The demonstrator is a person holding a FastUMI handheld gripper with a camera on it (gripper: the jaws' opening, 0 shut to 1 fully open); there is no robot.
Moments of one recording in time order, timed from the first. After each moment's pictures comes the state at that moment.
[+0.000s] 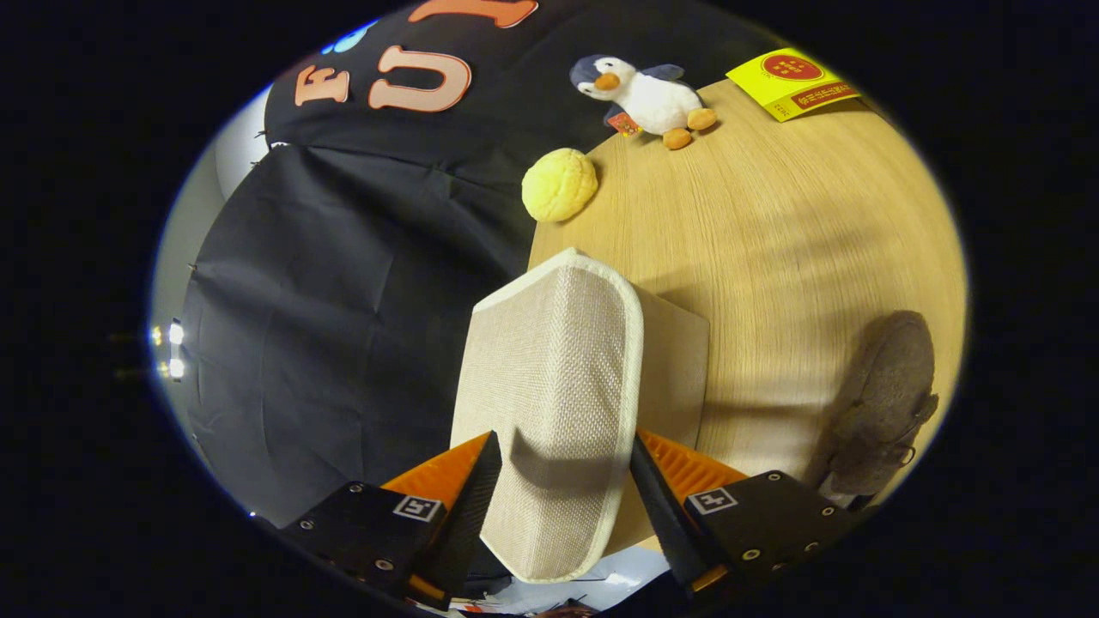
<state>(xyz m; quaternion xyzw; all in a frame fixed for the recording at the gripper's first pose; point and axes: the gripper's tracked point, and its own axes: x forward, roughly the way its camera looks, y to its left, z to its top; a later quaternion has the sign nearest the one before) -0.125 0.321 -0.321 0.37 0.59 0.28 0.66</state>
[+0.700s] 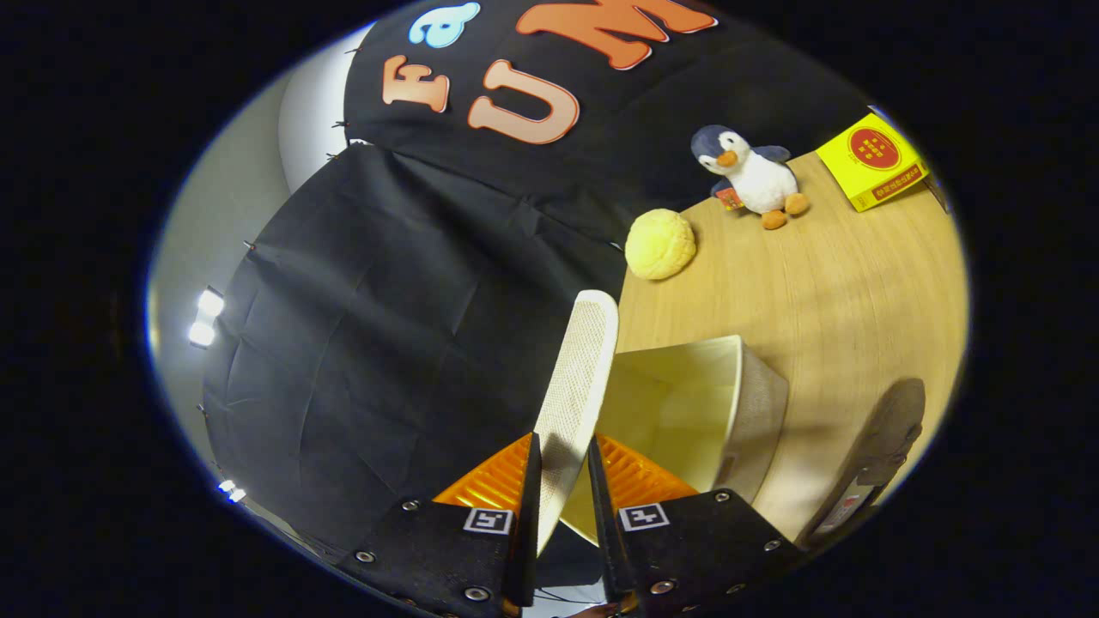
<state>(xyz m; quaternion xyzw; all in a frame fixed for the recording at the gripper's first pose) -0.082 0.359 -0.182 0.39 0.48 0.34 0.70</state>
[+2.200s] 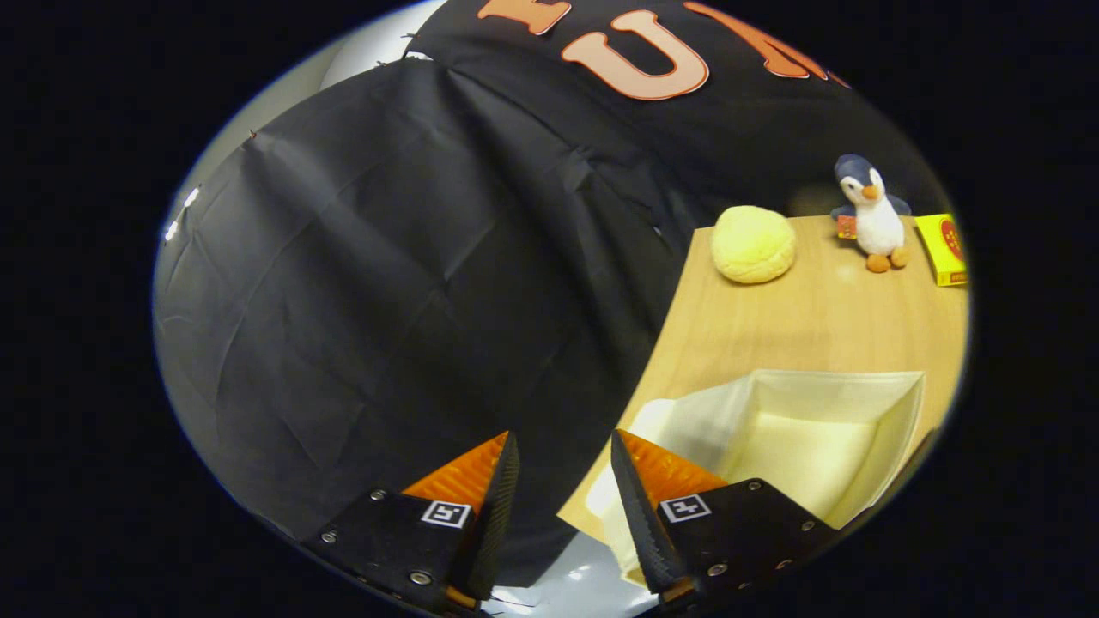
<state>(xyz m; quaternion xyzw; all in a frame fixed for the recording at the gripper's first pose) -0.085 0.515 -0.209 0.22 0.49 0.35 0.77</state>
